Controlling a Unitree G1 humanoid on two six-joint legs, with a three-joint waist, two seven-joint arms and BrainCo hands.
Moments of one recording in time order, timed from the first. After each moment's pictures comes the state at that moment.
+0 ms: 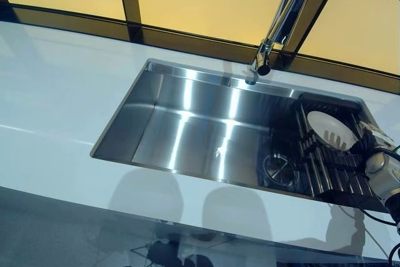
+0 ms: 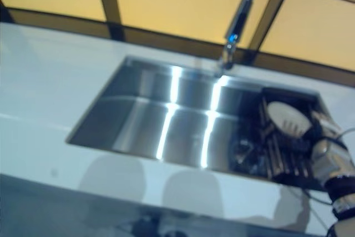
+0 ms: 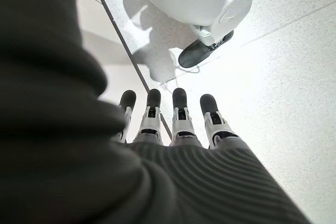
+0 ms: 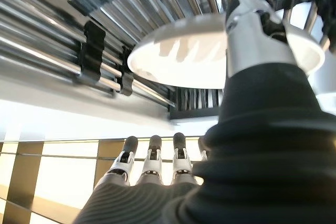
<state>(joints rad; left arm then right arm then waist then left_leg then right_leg) -0.10 0.46 -0.37 0.96 0.07 0.01 -0.09 -0.71 -0.99 0.29 0.71 -0.24 0.30 -0.13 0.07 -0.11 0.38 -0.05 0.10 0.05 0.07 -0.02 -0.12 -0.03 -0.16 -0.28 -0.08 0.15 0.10</state>
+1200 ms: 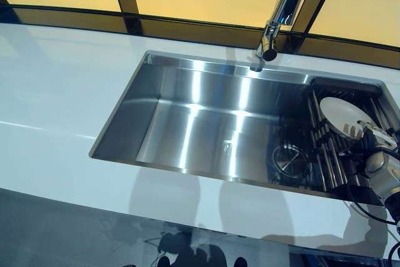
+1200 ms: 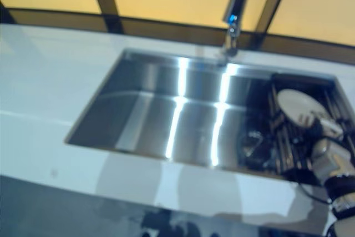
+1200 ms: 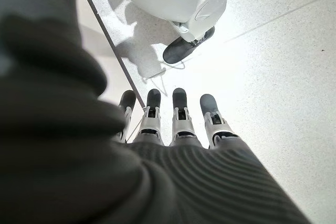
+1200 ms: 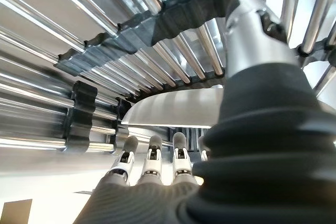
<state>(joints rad) -0.11 0.45 -0.37 0.96 0.05 0.01 -0.09 -0.71 -0.99 0.29 0.71 -0.24 0.31 -0.14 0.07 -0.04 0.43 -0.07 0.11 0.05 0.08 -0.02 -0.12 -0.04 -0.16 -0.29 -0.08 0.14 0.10</state>
